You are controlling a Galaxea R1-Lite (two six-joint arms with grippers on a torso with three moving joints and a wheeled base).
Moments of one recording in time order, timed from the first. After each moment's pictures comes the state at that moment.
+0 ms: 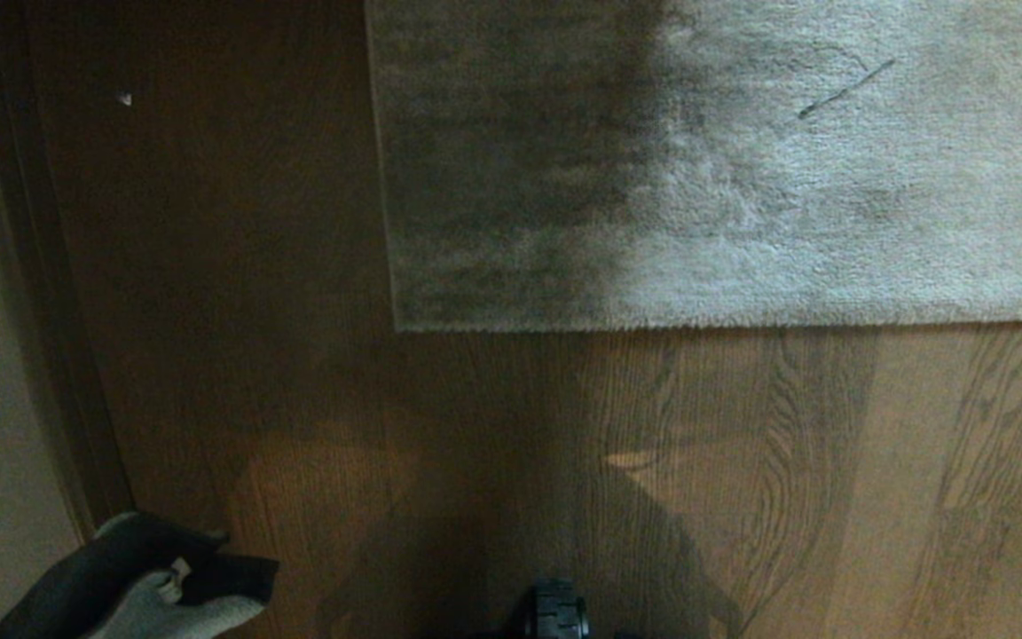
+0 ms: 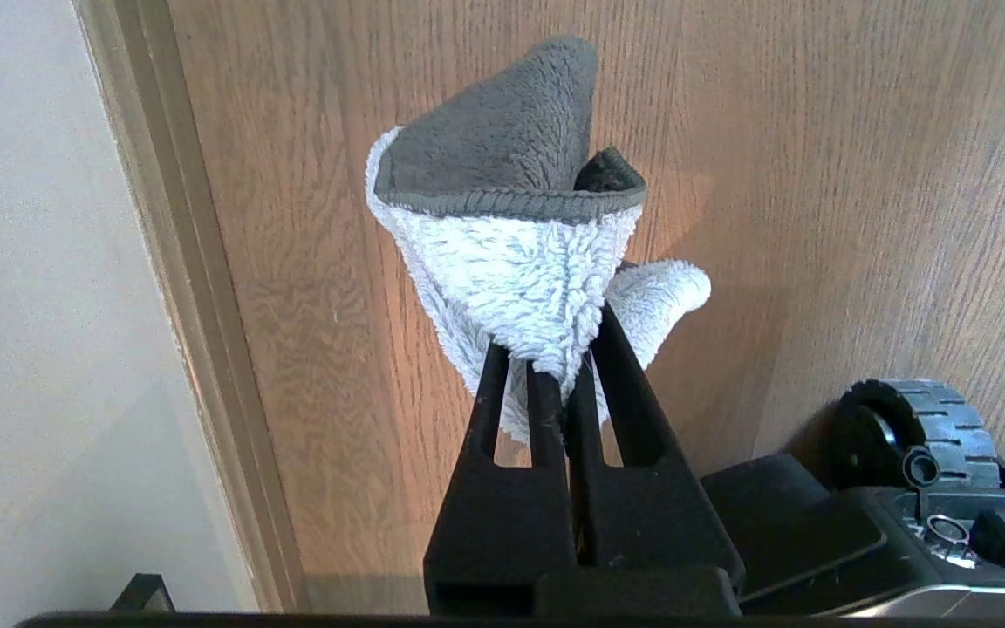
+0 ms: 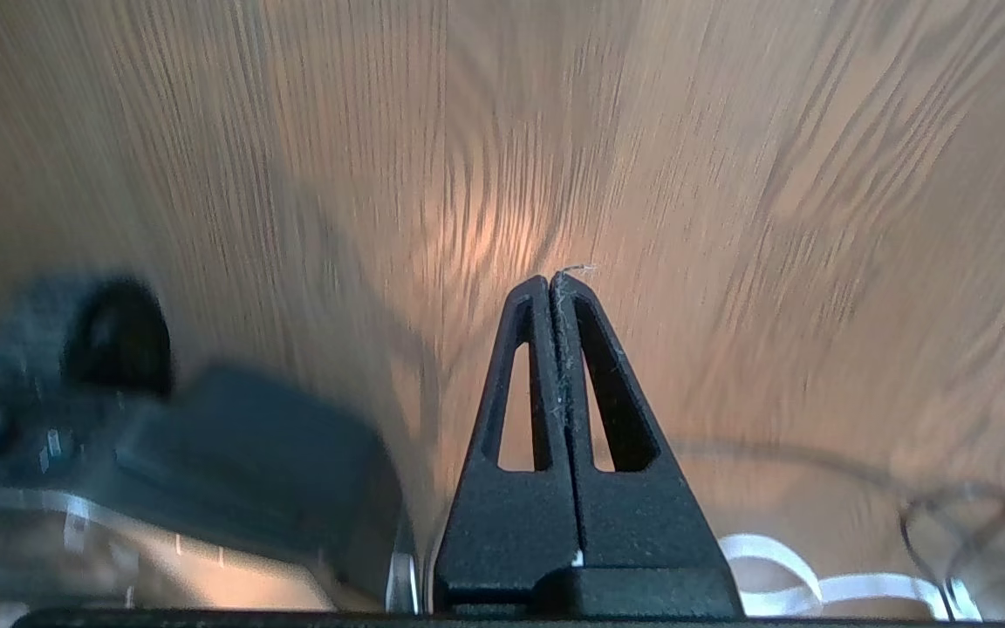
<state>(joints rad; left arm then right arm) 0.00 0.00 -0.04 0.10 0.01 -0.02 0.00 0.21 0.00 -0.01 0.00 -0.10</state>
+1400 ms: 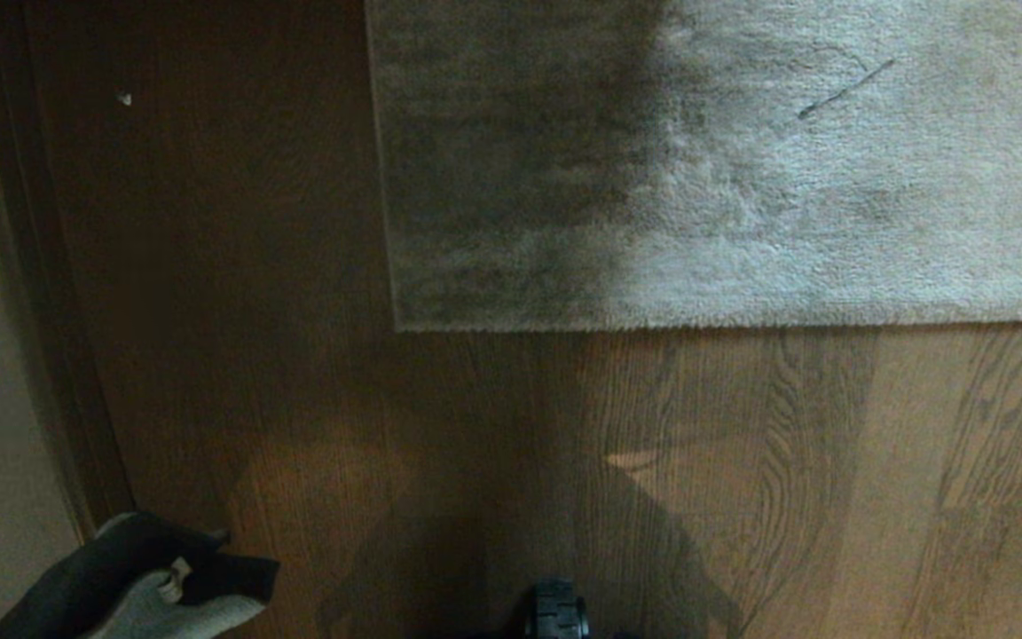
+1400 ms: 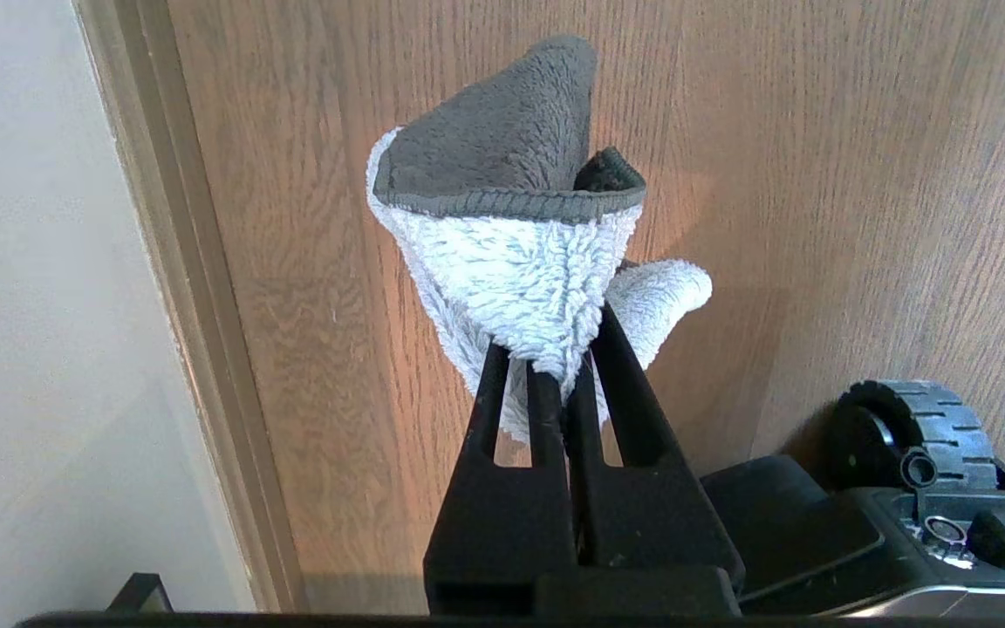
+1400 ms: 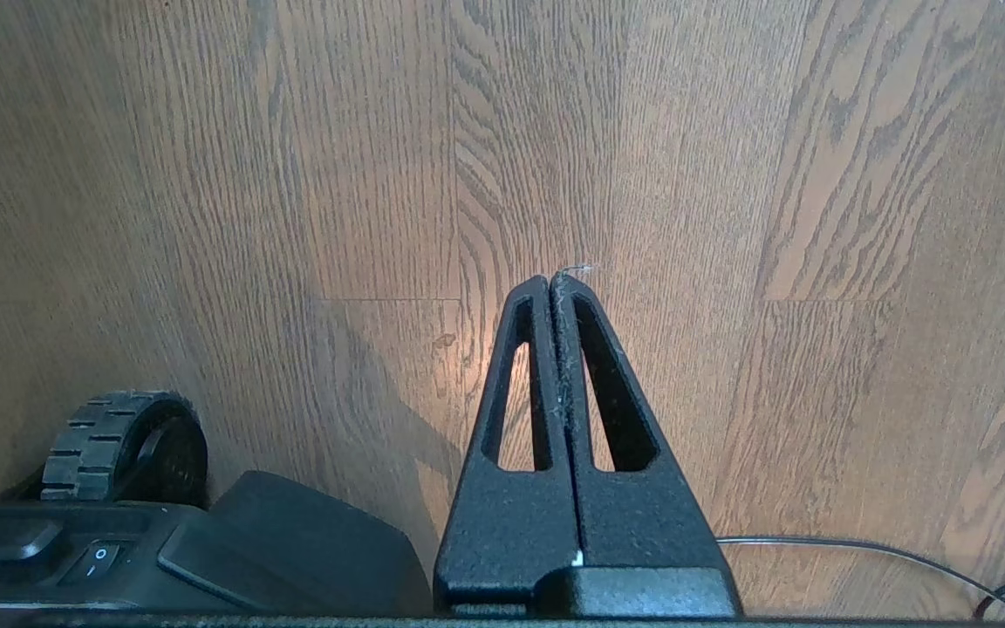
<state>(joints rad) 0.00 0.00 -0.04 0.10 0.01 -0.02 0.00 0.00 0.00 0.00 0.00 -0.02</state>
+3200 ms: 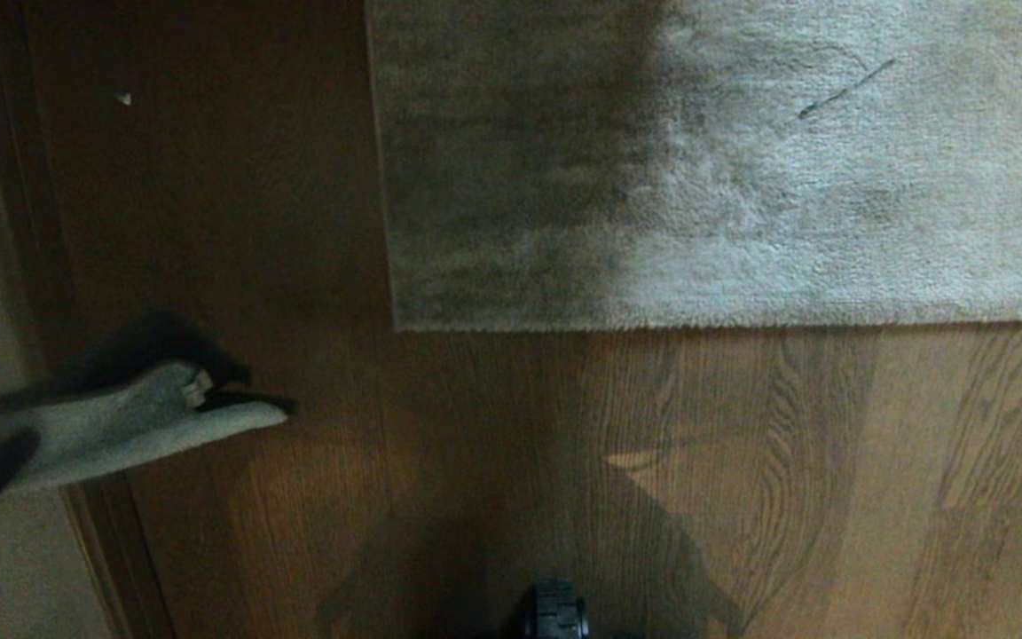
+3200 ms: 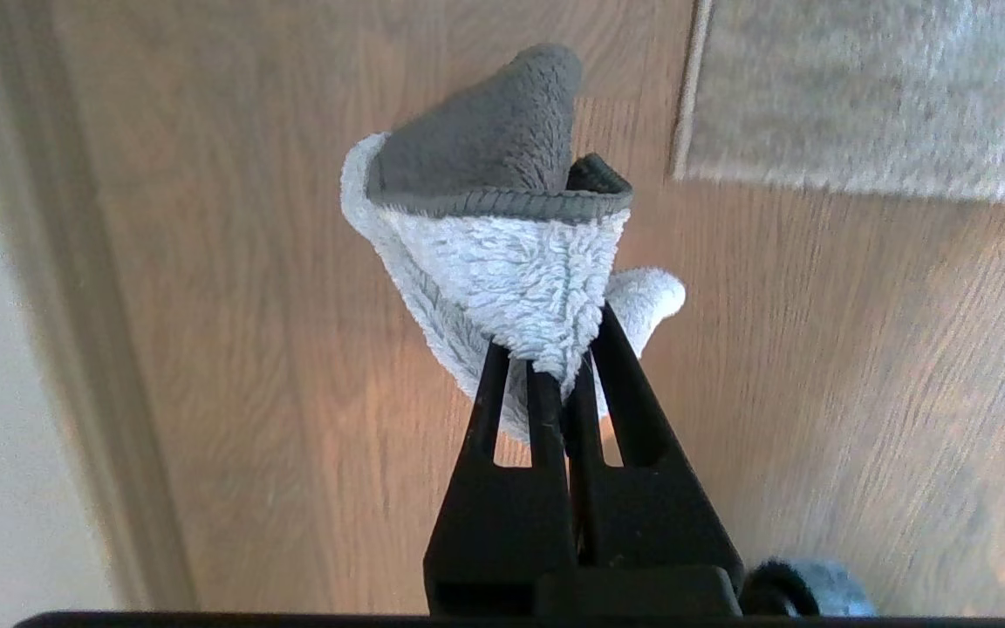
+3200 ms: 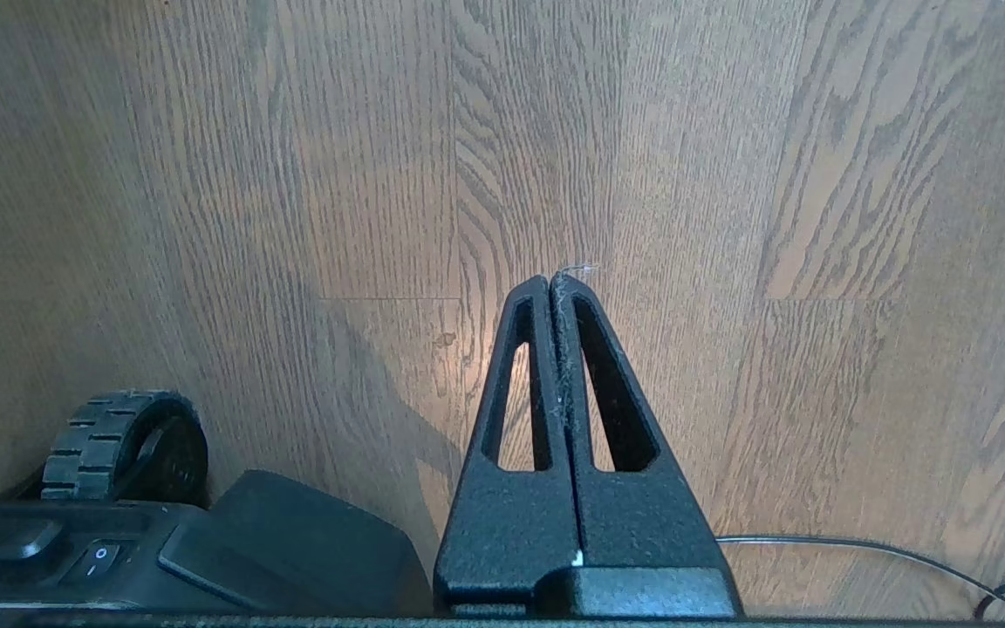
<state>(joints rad) -0.06 0.73 -0.30 -0.42 0.00 -0.11 0.00 0.00 0.00 0.00 0.00 -0.02</state>
